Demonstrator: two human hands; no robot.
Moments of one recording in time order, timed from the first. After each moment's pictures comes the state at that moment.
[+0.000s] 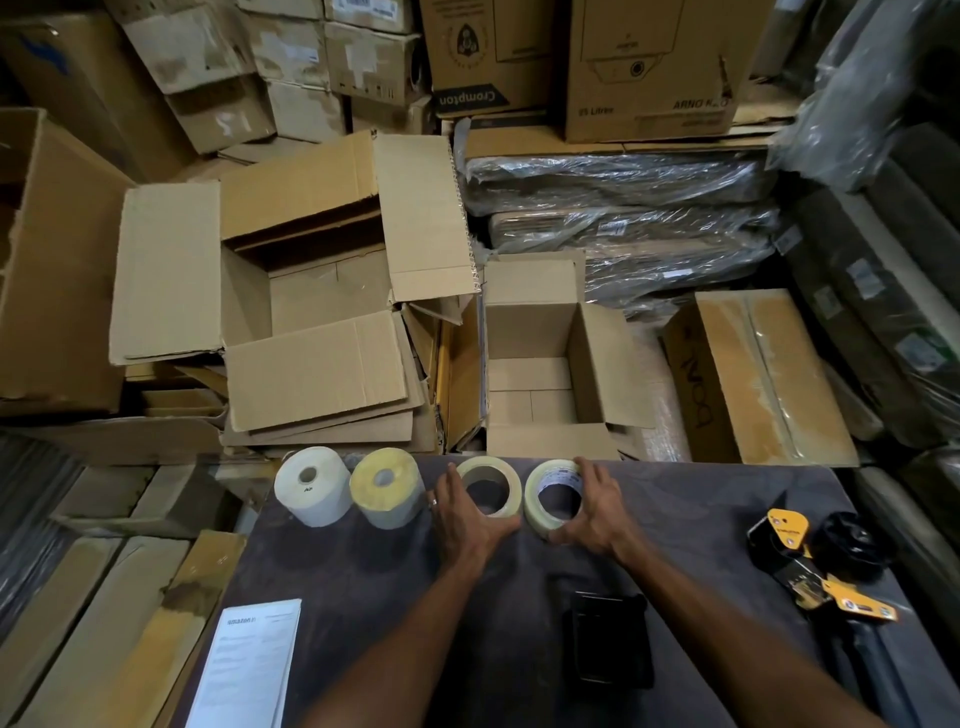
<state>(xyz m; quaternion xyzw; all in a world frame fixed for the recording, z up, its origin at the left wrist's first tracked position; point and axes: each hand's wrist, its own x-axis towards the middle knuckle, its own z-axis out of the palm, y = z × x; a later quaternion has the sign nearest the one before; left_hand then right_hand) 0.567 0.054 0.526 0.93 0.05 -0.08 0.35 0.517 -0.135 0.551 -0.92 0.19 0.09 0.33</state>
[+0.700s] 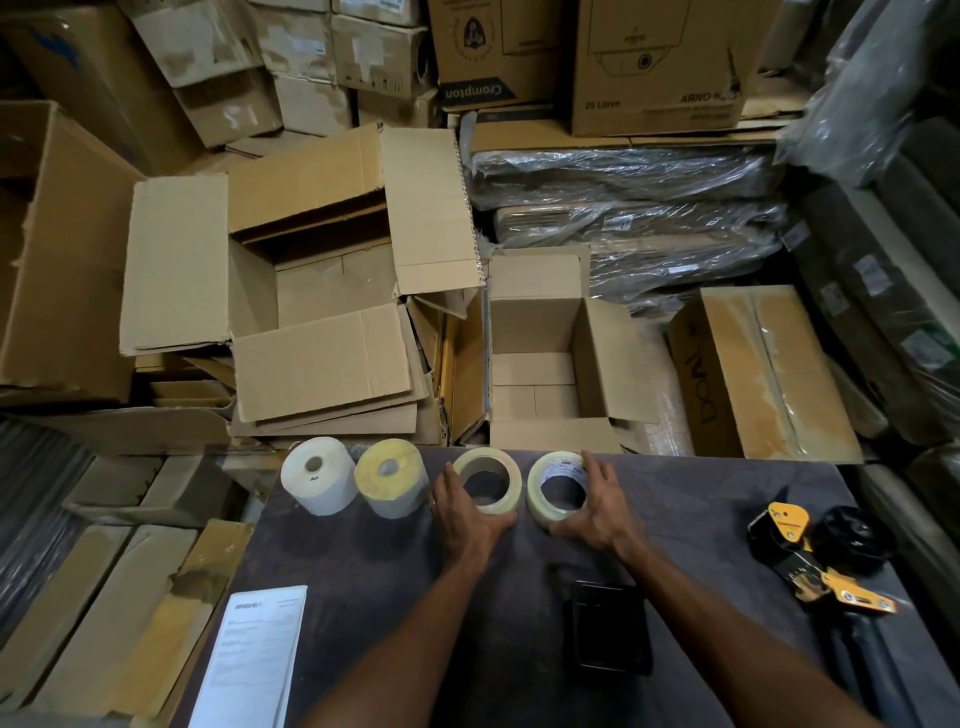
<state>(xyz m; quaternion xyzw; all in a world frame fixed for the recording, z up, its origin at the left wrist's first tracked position) 0.560 0.055 0.518 0.93 0.09 -0.07 0.36 0.511 -0.131 0.546 -0.90 0.21 0.07 0.38</state>
